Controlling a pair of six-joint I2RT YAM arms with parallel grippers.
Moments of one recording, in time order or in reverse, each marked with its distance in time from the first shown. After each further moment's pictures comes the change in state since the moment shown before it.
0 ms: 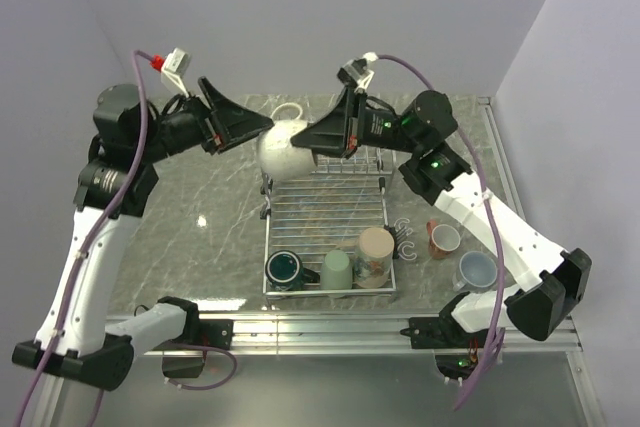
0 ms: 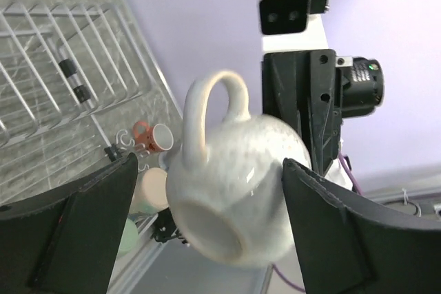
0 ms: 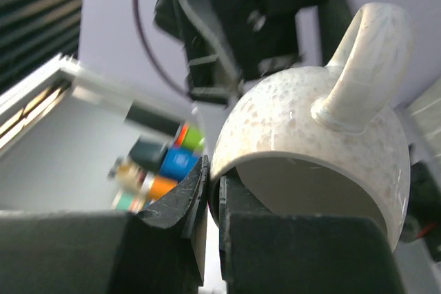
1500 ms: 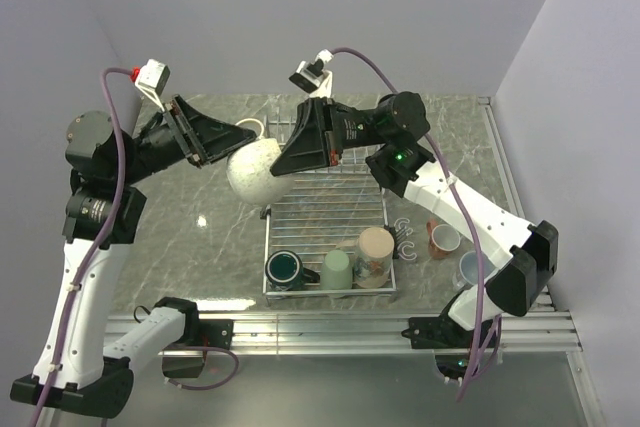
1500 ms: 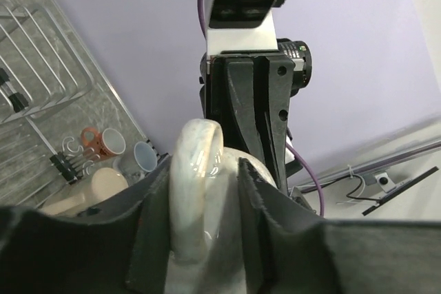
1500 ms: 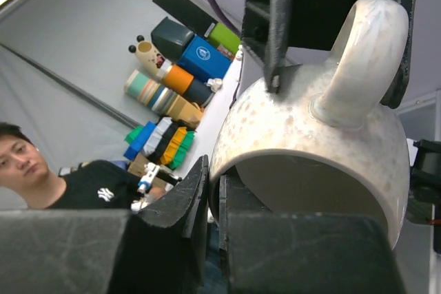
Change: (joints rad) left arm 0.055 -0.168 -0.147 0.237 0.129 -0.187; right arm 0.130 0.179 0.120 0.315 -0.254 0.054
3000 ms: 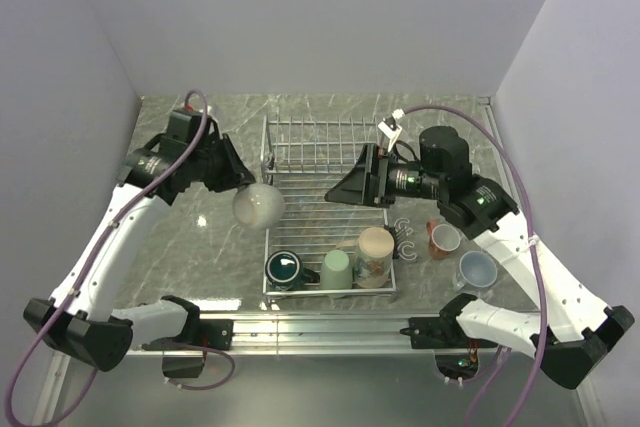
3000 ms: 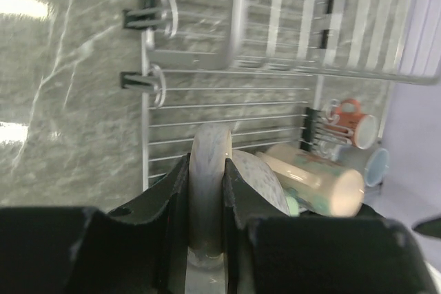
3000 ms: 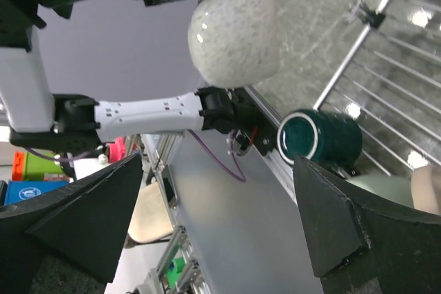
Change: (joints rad) left arm -0.172 0.238 0.035 -0.717 -0.708 0.414; right arm -0.173 -0.451 -0.273 -1.139 0.472 -0.691
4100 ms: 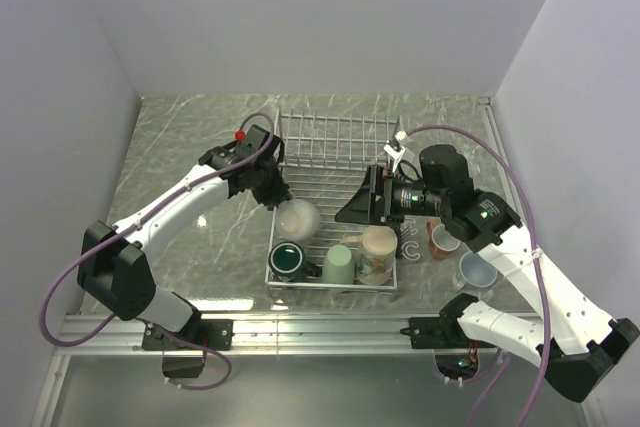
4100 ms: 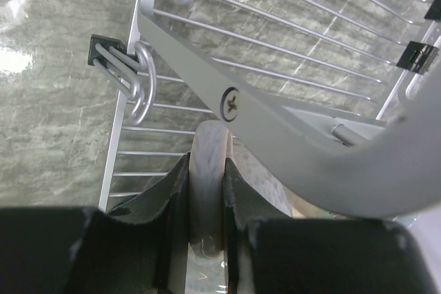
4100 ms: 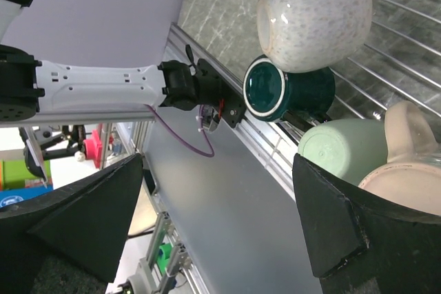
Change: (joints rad) left arm -0.225 0.307 -0.155 0.207 -0.154 -0.277; right arm -0.002 -0.090 -0.130 -0.111 0.047 -0.050
